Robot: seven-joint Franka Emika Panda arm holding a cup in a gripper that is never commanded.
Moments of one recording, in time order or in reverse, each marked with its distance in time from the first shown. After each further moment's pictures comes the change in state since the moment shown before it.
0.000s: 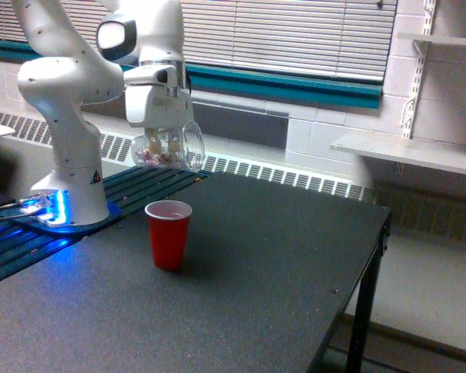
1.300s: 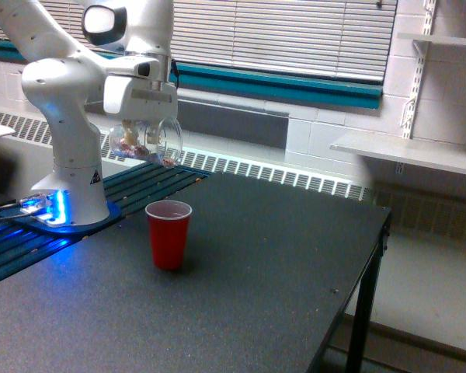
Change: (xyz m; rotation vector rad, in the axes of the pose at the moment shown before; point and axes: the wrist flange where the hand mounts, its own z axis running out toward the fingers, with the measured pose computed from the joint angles) arm -0.018 0.026 -0.012 -0.091 -0.089 0.042
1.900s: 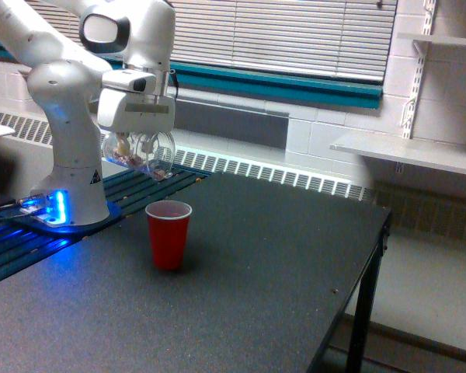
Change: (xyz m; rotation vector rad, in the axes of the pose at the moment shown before) arm -0.012 0.002 0.022 -0.052 -0.089 0.043
